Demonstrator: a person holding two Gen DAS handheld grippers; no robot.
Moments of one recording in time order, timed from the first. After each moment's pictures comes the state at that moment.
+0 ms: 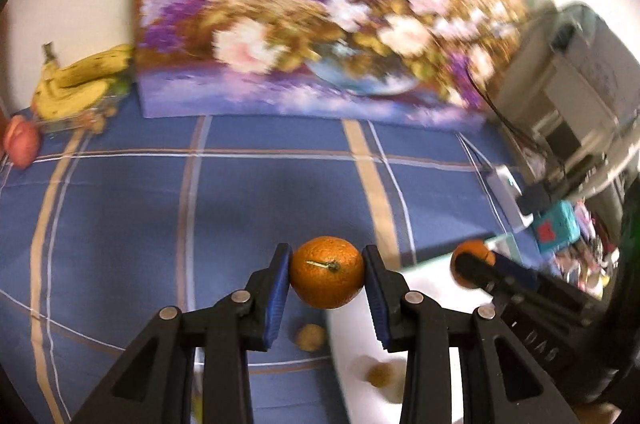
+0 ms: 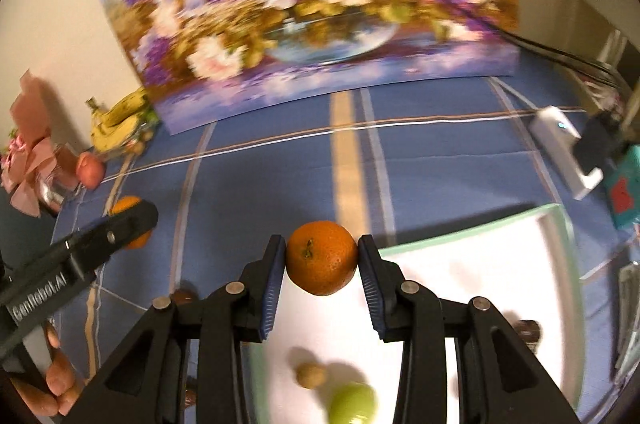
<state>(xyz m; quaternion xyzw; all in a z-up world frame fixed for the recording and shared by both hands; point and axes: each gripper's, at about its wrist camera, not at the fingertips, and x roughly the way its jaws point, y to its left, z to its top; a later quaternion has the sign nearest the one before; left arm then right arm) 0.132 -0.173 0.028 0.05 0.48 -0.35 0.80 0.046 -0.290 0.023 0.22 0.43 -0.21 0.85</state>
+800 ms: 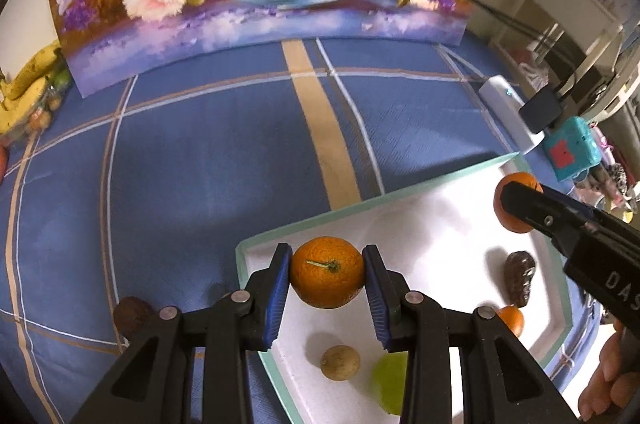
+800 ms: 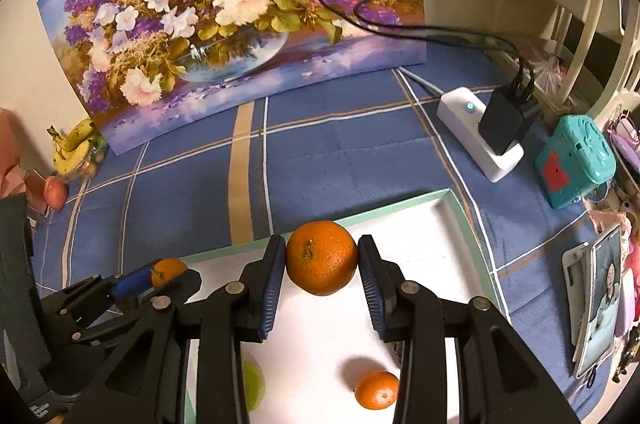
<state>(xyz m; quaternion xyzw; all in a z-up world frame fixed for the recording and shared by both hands) 0.089 -0.232 -0.026 0.14 0.53 -0.36 0.76 -0.011 -0.341 0.015 0.23 0.44 -0.26 0.83</state>
